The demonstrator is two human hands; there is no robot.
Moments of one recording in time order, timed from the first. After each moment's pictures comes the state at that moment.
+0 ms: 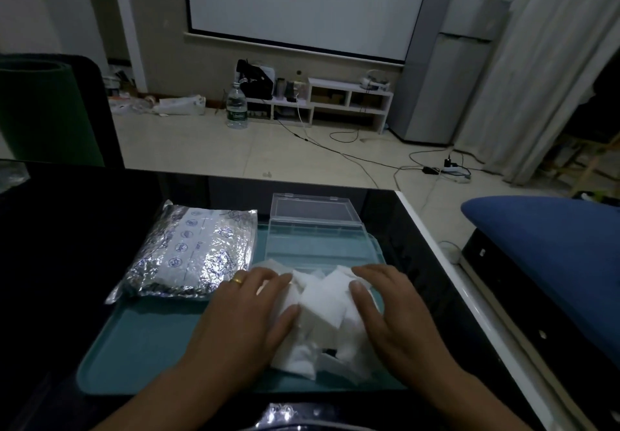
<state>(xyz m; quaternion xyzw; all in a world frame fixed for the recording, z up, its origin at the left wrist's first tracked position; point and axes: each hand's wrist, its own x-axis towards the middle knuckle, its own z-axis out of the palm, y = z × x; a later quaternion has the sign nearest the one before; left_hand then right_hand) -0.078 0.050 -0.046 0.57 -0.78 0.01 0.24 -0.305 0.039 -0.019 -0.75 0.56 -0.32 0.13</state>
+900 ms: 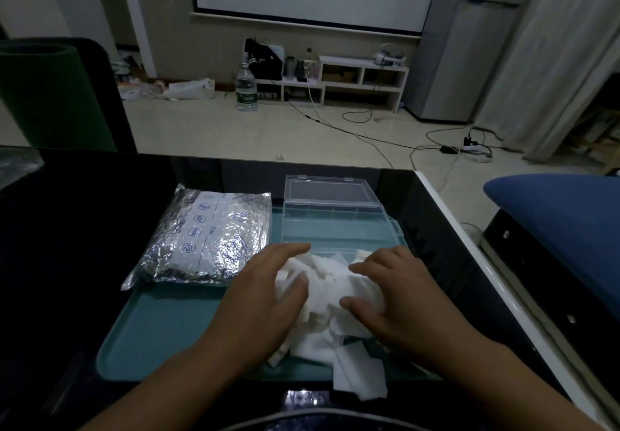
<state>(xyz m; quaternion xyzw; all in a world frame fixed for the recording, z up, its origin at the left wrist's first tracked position) -0.080 0.050 -0.030 0.55 -0.69 -0.22 0.42 -0.291 0.029 -0.005 -0.84 0.52 -0.12 0.03</state>
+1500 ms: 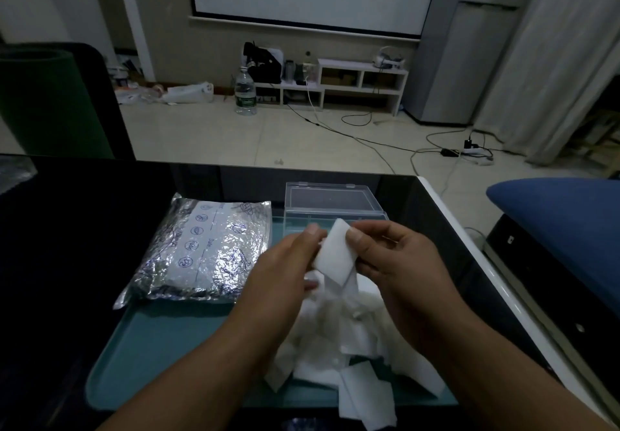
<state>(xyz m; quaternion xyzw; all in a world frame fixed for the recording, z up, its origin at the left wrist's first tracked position) -0.109 0.032 0.011 0.52 -0.42 -0.53 0.52 -0.255 0.010 0.026 -0.49 0.48 -0.51 0.52</state>
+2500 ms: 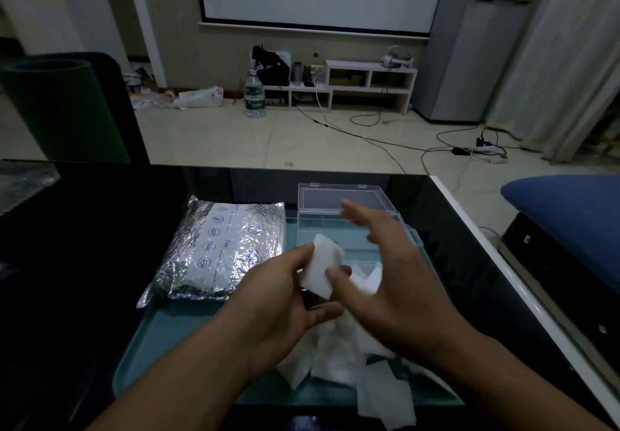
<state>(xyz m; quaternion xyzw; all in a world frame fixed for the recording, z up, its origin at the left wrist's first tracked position) -0.092 0.034 0.018 0.44 -0.23 -0.72 0.48 -0.242 0.020 0.016 -0.80 0.45 -0.37 0.15</state>
